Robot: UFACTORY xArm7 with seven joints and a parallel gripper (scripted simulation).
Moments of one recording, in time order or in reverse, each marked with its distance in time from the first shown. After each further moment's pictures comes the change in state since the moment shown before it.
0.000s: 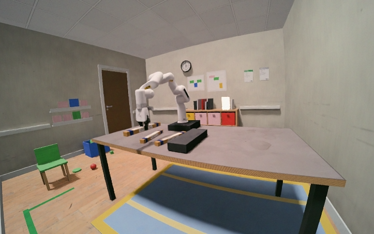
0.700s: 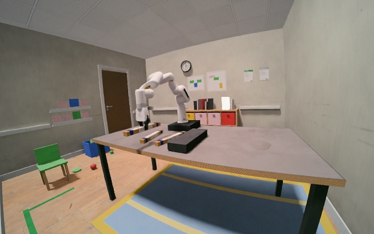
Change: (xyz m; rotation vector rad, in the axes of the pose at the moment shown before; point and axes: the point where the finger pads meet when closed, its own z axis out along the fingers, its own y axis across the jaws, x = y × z) arm 0.000 0.000 -0.001 0.000 0.001 0.000
